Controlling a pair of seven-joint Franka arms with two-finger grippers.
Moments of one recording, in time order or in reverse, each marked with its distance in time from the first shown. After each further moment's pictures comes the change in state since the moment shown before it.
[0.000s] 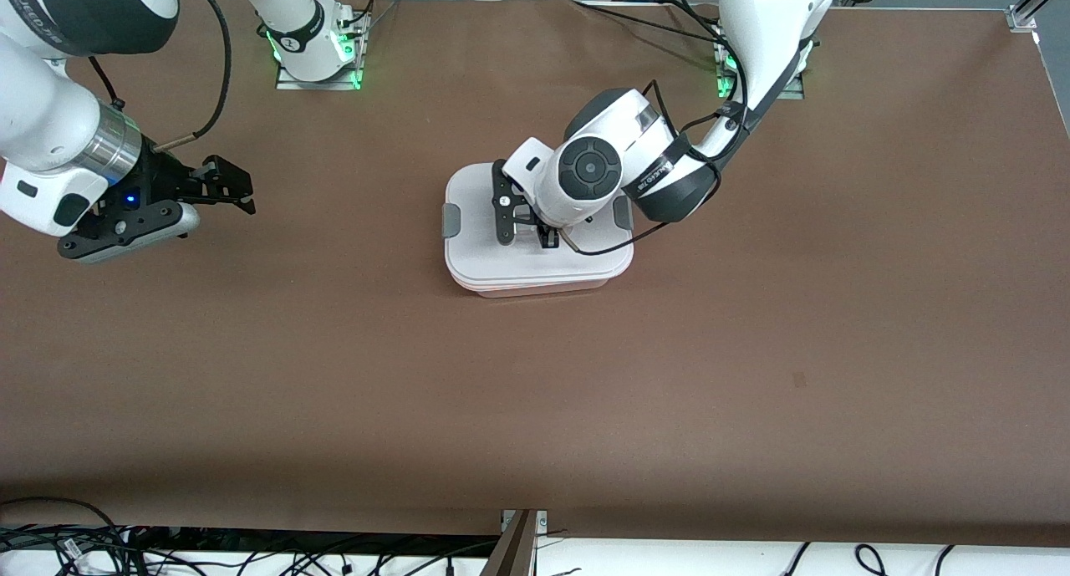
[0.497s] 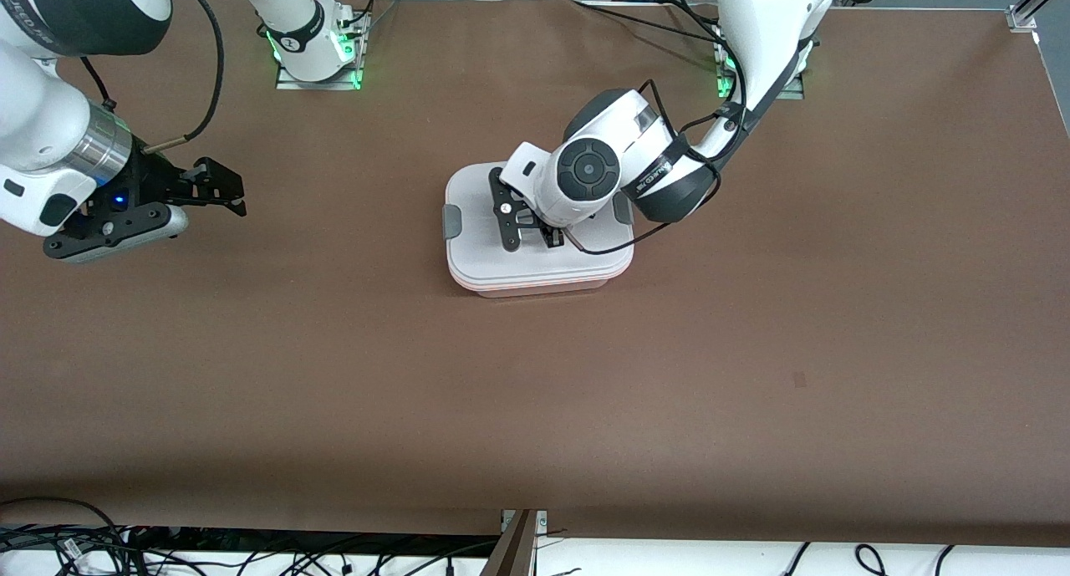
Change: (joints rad) left arm -0.001 0.001 0.000 -0.002 0.000 -0.003 -0.110; right arm -0.010 -0.001 -0.012 0.000 -0.008 -0.001 0.003
